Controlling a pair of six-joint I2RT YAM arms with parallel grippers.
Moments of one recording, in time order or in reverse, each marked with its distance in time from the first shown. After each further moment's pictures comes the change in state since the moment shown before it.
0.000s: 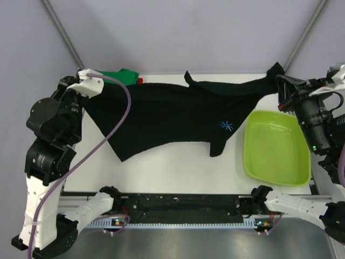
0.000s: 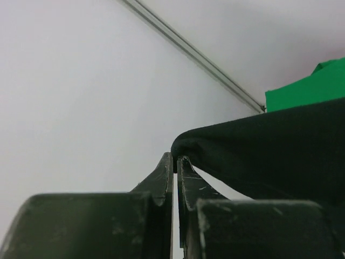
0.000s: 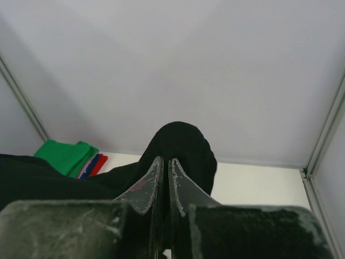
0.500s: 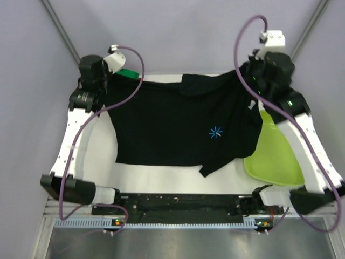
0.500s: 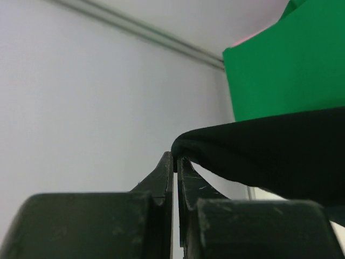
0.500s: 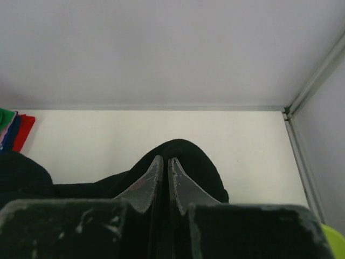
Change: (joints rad) left arm 0.253 0.391 -0.069 0.110 0.158 -0.046; right arm -0.418 0.320 -0.045 -0.007 -0.219 0.132
